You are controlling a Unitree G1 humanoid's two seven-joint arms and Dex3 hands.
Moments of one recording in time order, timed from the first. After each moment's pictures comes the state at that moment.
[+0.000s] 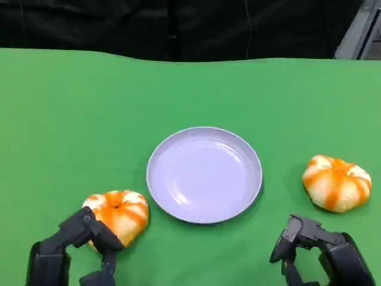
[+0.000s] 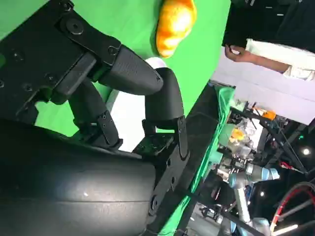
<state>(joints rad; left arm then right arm) 0.21 0.00 0.05 0.29 0.14 -0.95 0.07 0.11 -0.08 0.12 0.41 -0.15 -0.89 0.06</state>
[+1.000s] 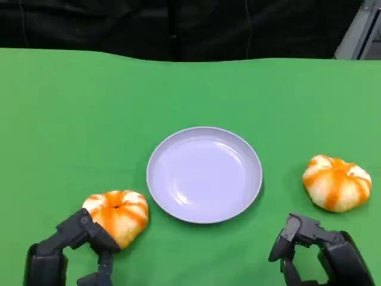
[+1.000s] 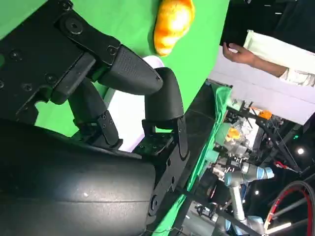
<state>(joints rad) 0.20 0.00 0.07 0.33 0.15 -0.98 0.08 0.10 -0.07 0.12 0.43 -0.16 -0.92 0.05</state>
